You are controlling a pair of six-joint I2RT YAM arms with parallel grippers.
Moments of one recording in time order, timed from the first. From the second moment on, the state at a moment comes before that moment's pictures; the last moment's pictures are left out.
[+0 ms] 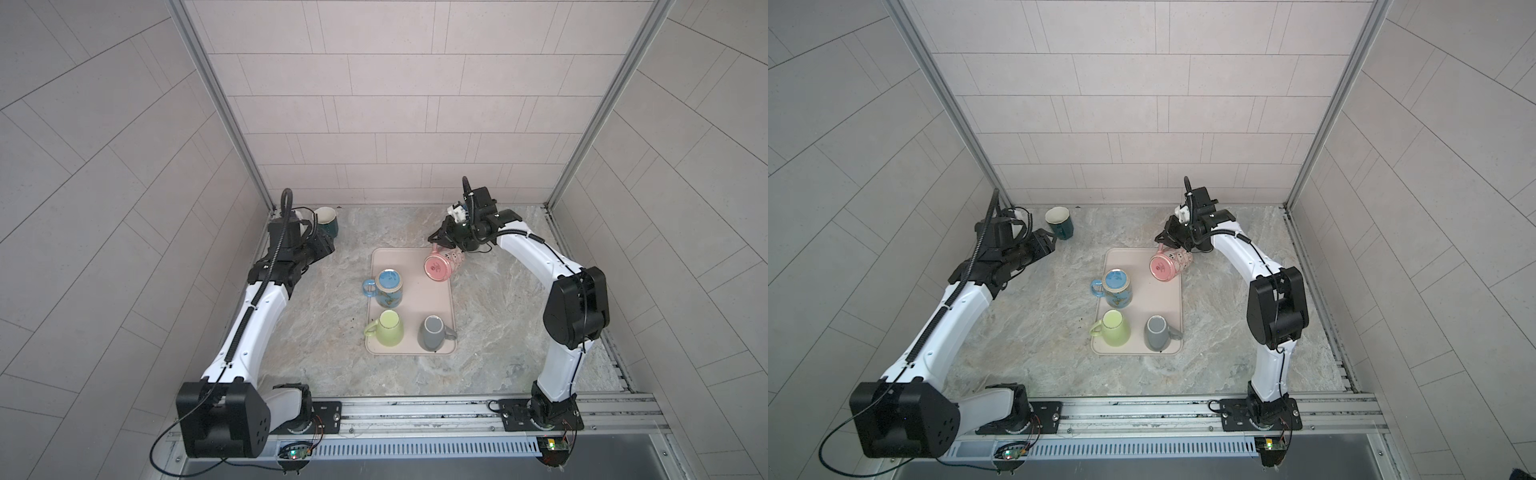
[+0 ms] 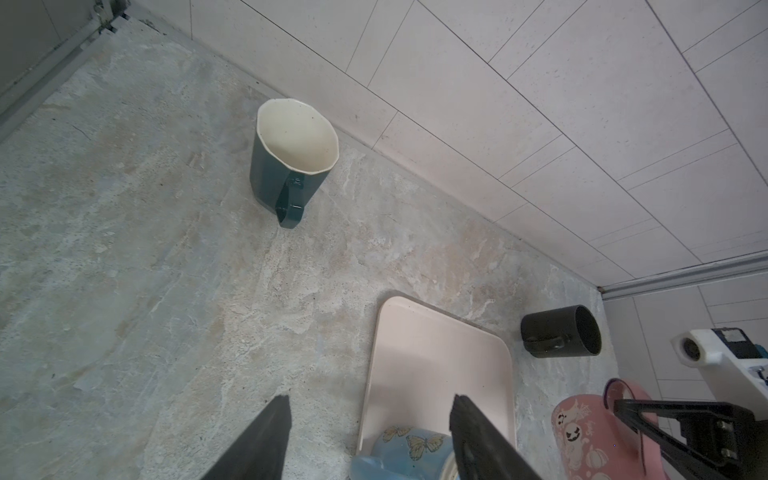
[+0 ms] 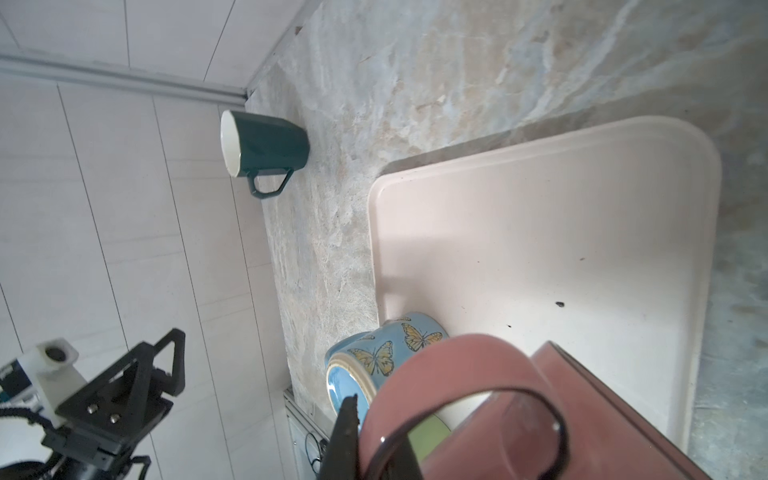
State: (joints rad) left arm -0.01 1.23 1.08 -0.42 0.20 -0.53; right arm 0.30 1.85 1.66 -0.67 -0.61 0.75
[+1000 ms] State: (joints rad) left arm -0.29 1.47 1.57 -0.63 0.53 -0.53; right arm 0.58 1.44 1.36 -0.36 -0.60 -0.05
